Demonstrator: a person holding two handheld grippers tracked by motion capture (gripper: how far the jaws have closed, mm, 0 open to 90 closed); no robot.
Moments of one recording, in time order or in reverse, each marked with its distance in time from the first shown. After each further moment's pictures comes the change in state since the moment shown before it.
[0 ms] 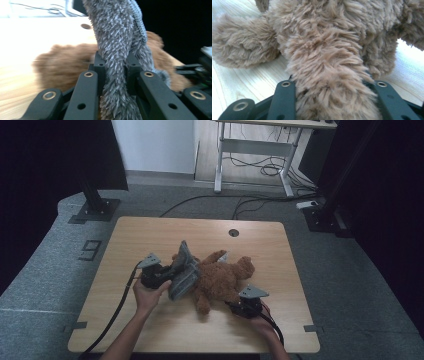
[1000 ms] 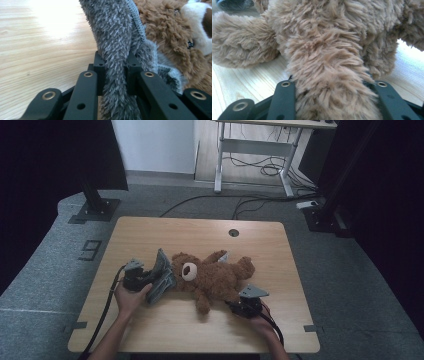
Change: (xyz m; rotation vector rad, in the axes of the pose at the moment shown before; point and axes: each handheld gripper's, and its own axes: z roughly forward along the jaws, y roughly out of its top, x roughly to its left) left arm 0.053 -0.036 -0.023 0.136 0.145 -0.054; right arm -0.001 0.000 0.001 -0.001 -0.002 0.009
